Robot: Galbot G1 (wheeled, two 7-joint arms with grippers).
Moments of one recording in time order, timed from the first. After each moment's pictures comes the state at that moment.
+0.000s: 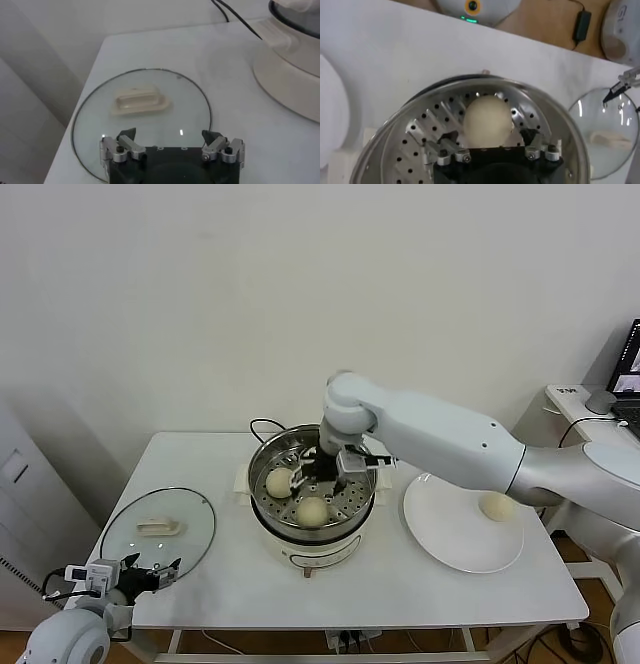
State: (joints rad) left arm 1.44 -0.87 -0.52 -1.95 -0.67 0.61 -0.22; right arm 0.34 1.16 -0.90 1.30 -0.40 0.82 -1.19
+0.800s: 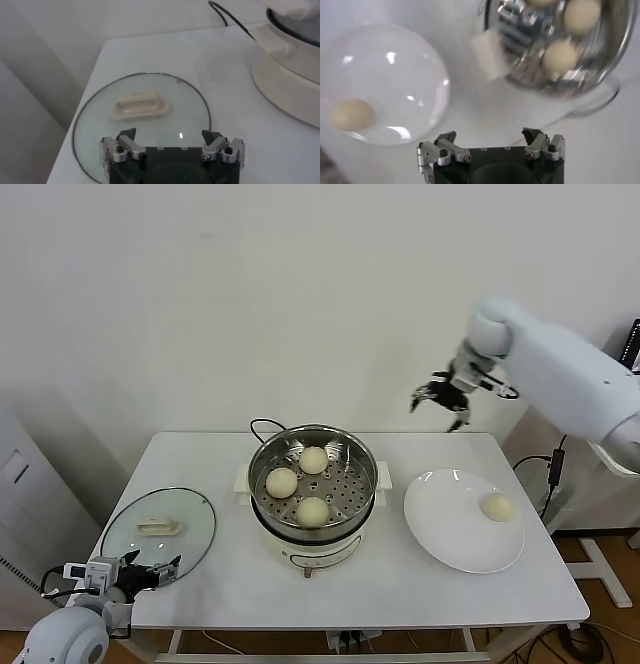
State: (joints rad) left arm 1.44 -0.86 -0.52 -1.96 -0.68 0.62 -0.22; right arm 0.45 0.89 -0.89 0.84 -0.18 0.60 -1.30
